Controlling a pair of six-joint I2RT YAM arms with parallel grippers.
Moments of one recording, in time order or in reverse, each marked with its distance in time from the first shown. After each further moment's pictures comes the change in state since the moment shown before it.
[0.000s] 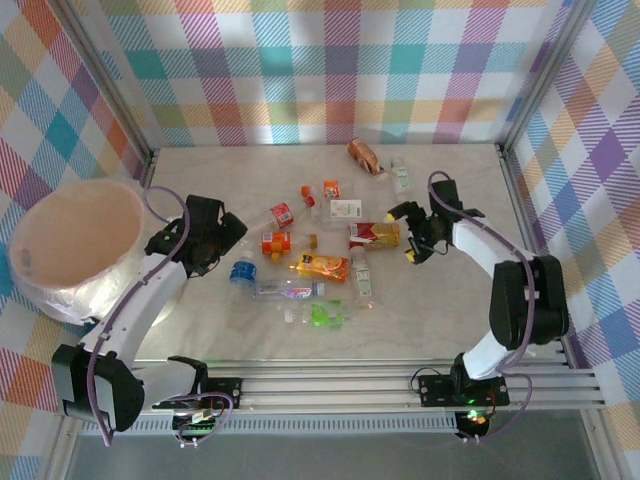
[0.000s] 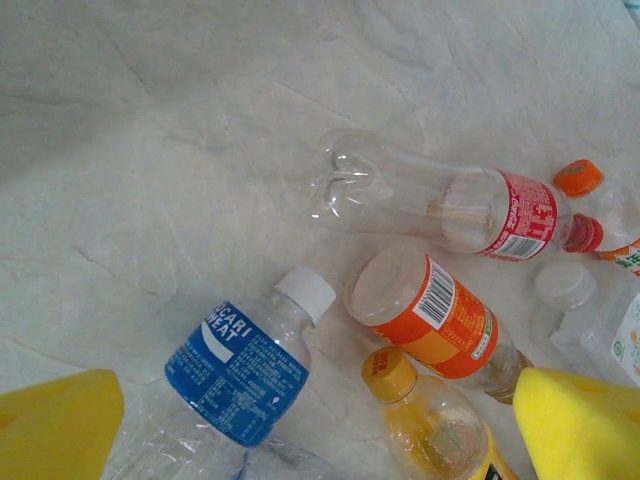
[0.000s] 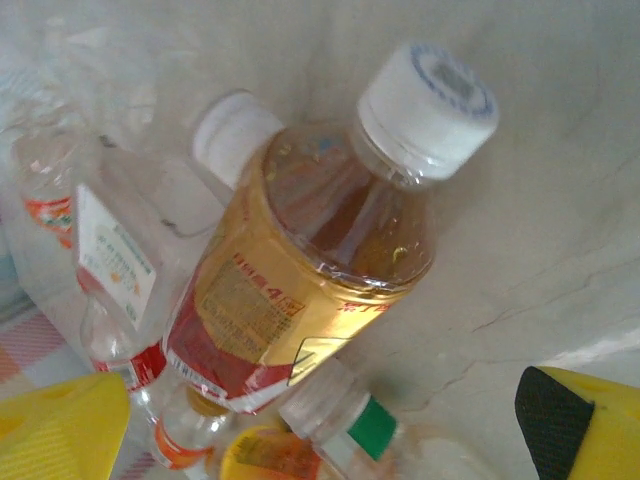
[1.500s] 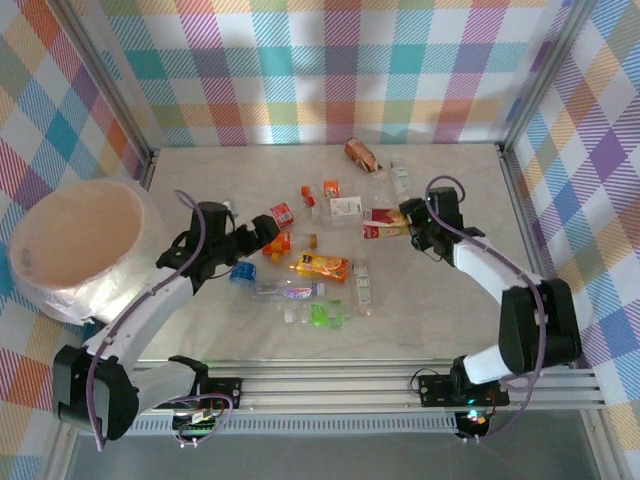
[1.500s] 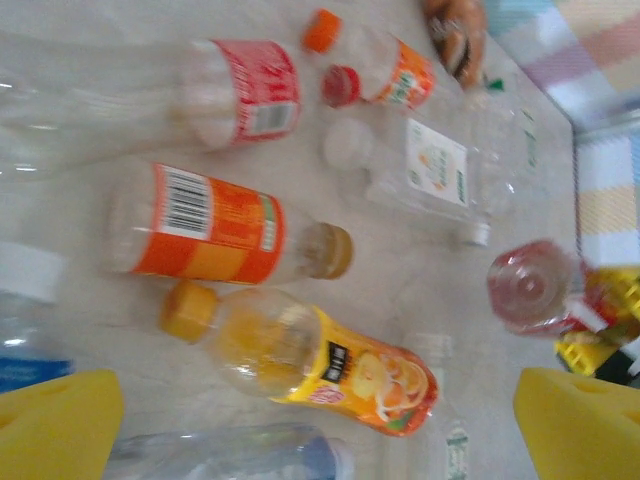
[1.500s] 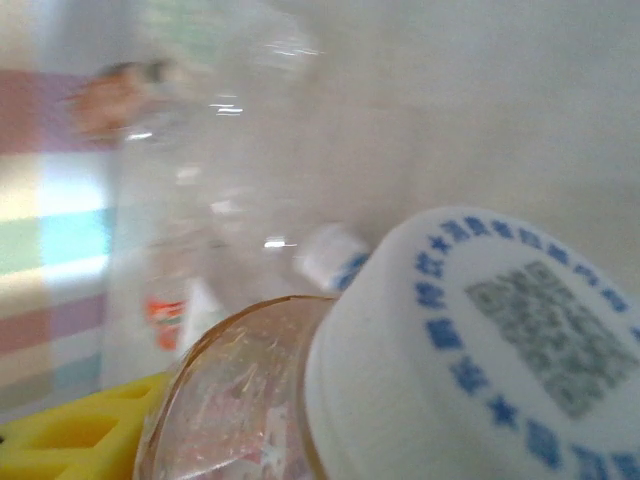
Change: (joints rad) left arm -0.080 -0.024 -0.157 0.407 0.380 0.231; right arm 0.048 -0.197 -0.169 0.337 0.296 0.000
